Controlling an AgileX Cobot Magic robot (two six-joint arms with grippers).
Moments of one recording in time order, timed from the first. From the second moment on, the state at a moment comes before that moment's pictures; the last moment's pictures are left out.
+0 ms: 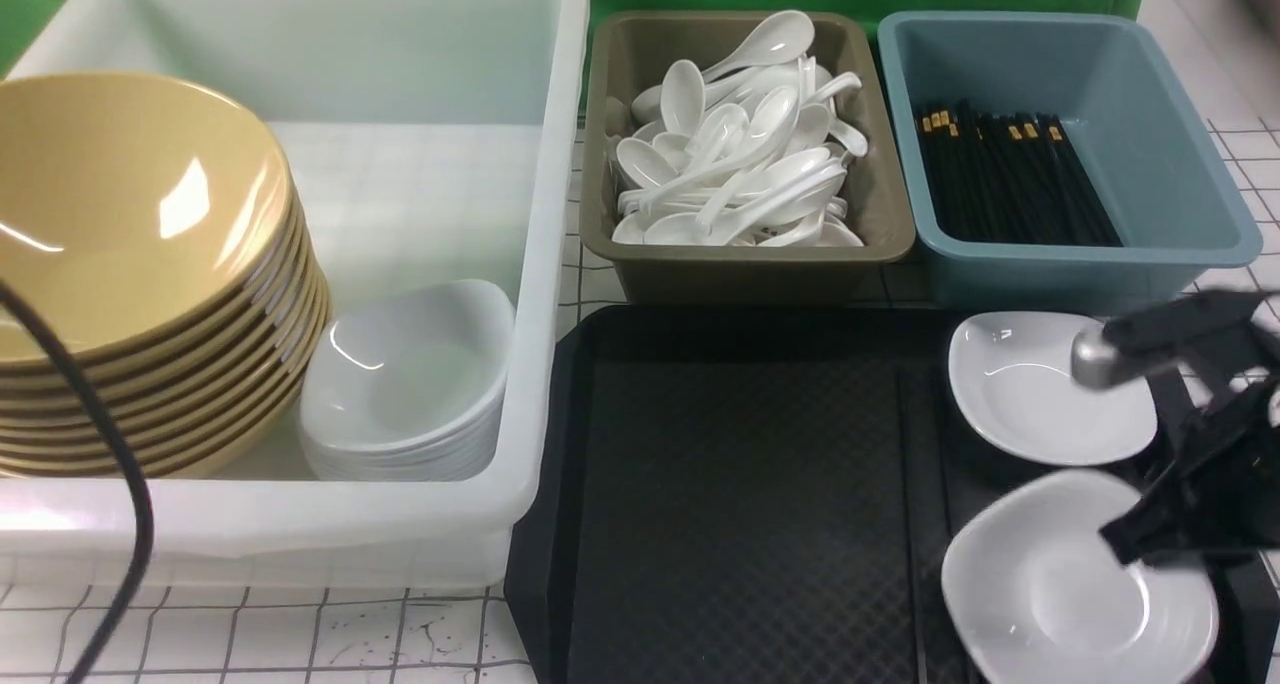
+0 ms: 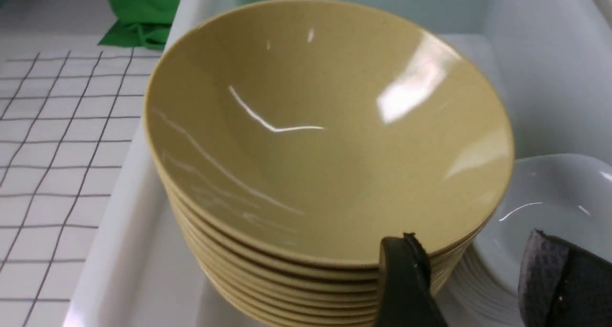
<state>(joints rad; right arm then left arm) 0.20 1.33 -0.80 0.05 0.85 -0.14 -0.06 0.60 -0.74 0.20 0.72 -0.17</state>
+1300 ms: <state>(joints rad) 0.69 2.01 -2.09 0.06 1.20 -0.03 -0.06 0.55 -0.55 0.20 0.54 -0.30</state>
